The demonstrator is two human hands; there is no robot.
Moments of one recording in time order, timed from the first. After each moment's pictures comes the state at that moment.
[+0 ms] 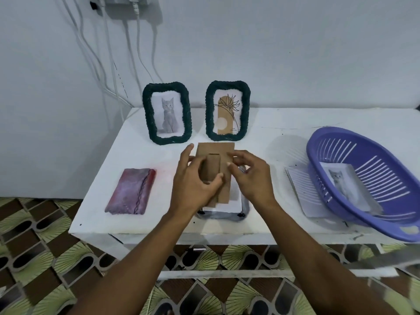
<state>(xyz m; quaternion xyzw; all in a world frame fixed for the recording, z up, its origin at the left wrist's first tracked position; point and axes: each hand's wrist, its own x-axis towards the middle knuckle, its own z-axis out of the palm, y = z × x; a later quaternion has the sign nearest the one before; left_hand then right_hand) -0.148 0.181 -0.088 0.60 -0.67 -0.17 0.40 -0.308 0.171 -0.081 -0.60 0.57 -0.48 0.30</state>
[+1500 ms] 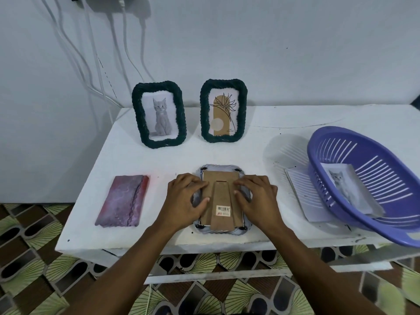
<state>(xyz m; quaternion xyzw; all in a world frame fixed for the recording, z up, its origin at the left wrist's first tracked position) -0.113 0.157 -0.151 0.51 -0.80 -0.14 0.30 -0.341 0.175 -0.153 -0.70 0.64 -0.30 0.11</state>
